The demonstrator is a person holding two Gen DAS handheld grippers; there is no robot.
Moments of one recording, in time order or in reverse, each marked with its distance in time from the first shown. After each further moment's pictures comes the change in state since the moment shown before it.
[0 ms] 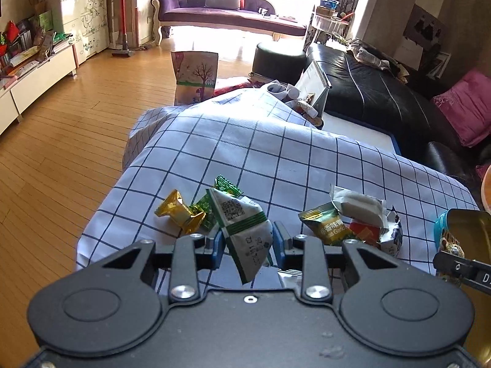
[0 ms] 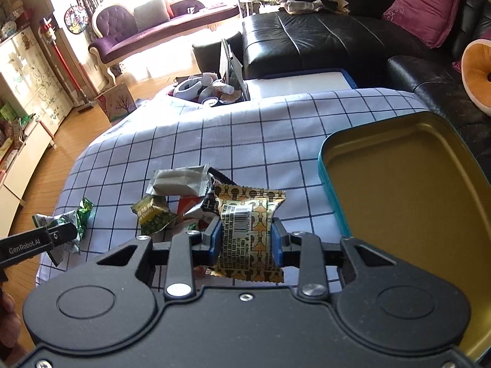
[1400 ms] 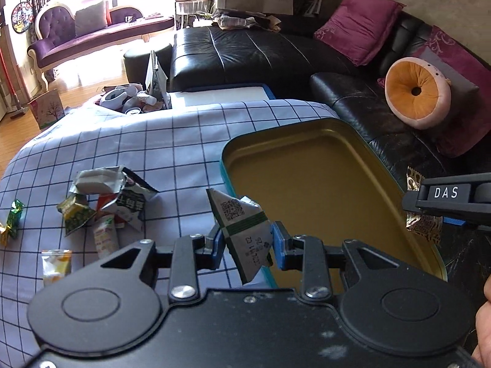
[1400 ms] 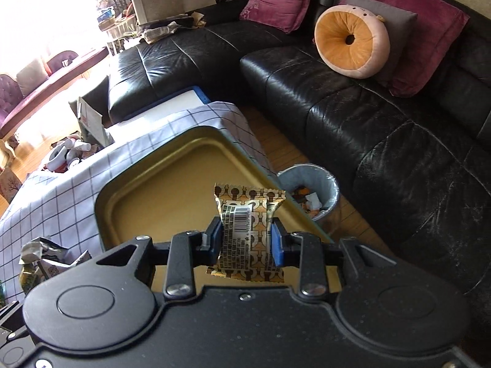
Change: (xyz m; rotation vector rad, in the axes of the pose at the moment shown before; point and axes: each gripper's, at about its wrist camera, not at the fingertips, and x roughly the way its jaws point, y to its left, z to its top) left arm -0.017 -0.259 -0.083 0.402 0.063 -0.255; right arm -0.056 -0.174 -0.001 0.315 -0.046 -0.348
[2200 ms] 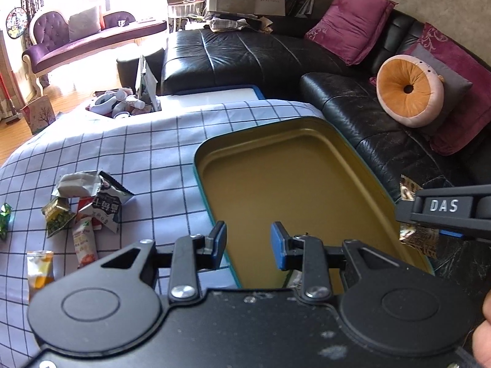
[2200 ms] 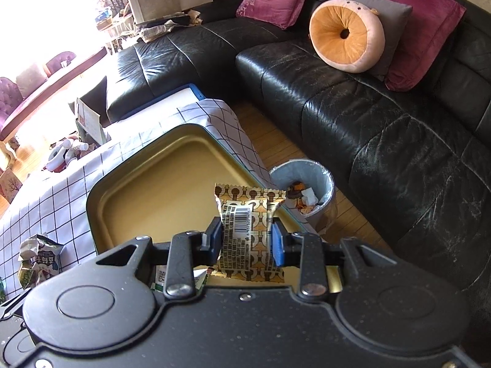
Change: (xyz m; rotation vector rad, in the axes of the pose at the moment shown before) left arm 0.003 -0.022 -0.003 0.018 -0.013 0.000; right arm -0.005 -0.017 -0.001 0.018 0.027 0.015
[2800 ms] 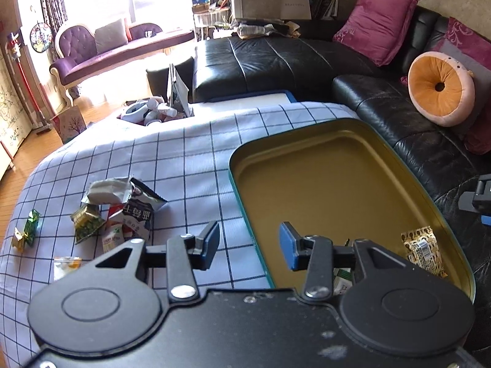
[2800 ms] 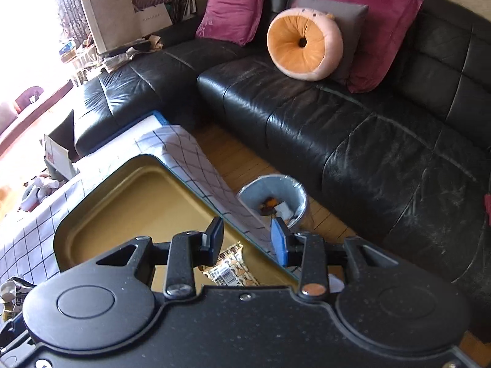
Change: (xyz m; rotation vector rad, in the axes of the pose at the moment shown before) left arm 0.010 0.003 0.000 0.017 -0.020 0.141; right arm 0.016 -0.026 0.001 0.129 -0.076 -0.066
